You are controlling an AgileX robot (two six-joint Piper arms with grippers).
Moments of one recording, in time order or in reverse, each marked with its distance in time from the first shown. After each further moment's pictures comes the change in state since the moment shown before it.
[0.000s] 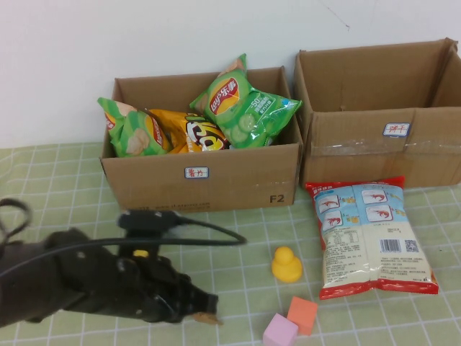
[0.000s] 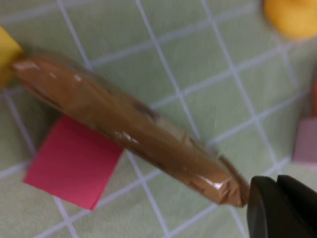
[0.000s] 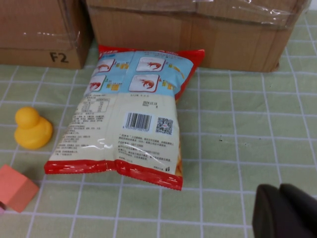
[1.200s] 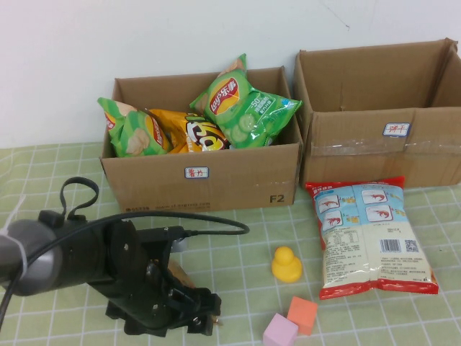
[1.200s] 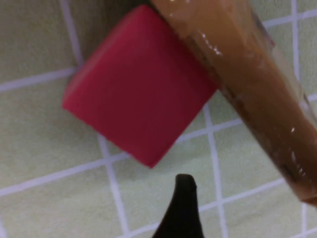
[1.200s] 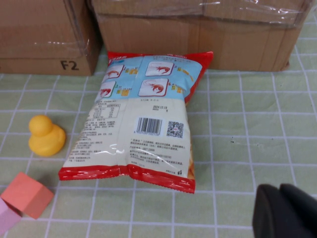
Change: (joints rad) right arm 0.000 0.000 0.004 0.050 -0.002 0.000; left arm -0.017 0.204 -0.143 0.446 0.172 -0.604
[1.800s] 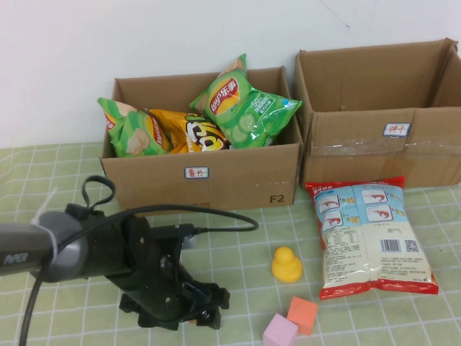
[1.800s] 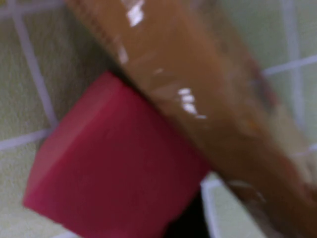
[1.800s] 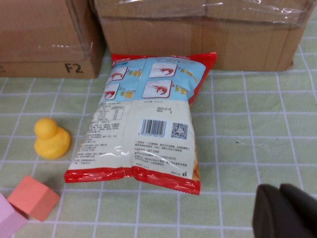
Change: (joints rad) right arm 0.000 0.000 0.000 0.019 0.000 0.000; left arm 0.000 0.101 -0.067 -0.053 -0.029 0.056
